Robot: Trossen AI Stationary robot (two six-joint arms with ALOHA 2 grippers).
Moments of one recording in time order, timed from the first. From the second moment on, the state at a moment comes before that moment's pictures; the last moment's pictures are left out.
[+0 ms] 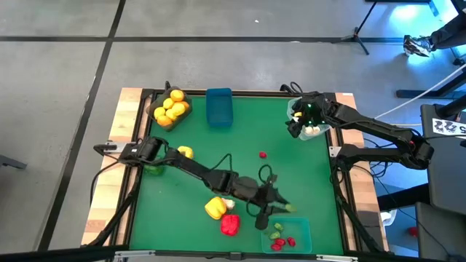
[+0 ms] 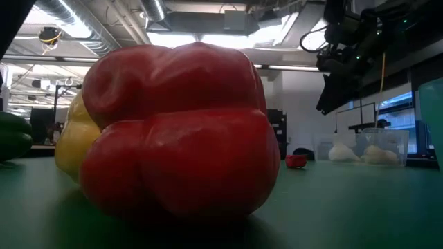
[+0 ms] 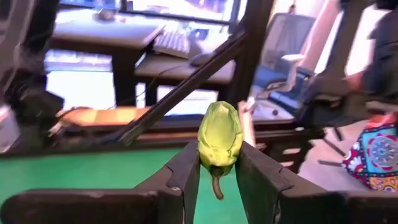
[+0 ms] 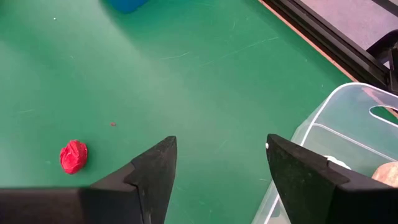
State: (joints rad) left arm -0.31 2.22 1.67 0.43 -0.05 -0.14; right arm -0.62 1.03 0.71 -0.53 -0.06 0.06
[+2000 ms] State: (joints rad) left arm 0.11 2.08 1.32 0.22 0.02 -0.09; right arm -0.62 1.03 0.71 -0.56 -0.05 0.06
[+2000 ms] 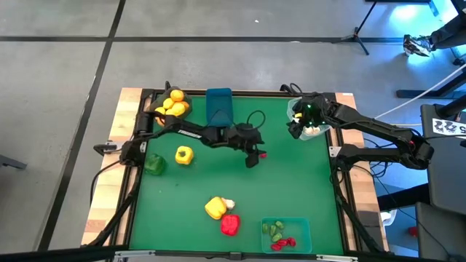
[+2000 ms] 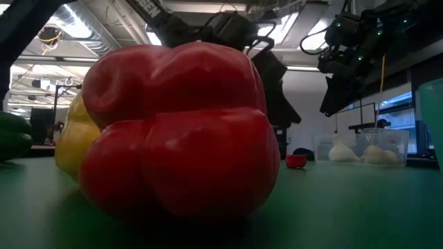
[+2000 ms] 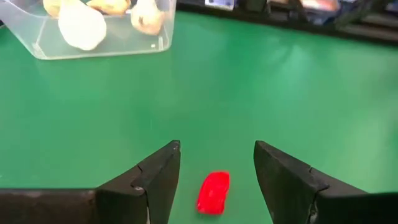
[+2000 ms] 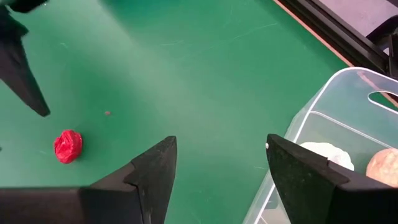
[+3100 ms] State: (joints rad) left arm 0.10 2.26 1.29 0.39 -0.01 -0.14; right arm -0.62 1.03 0.71 -0.55 -0.05 0.08
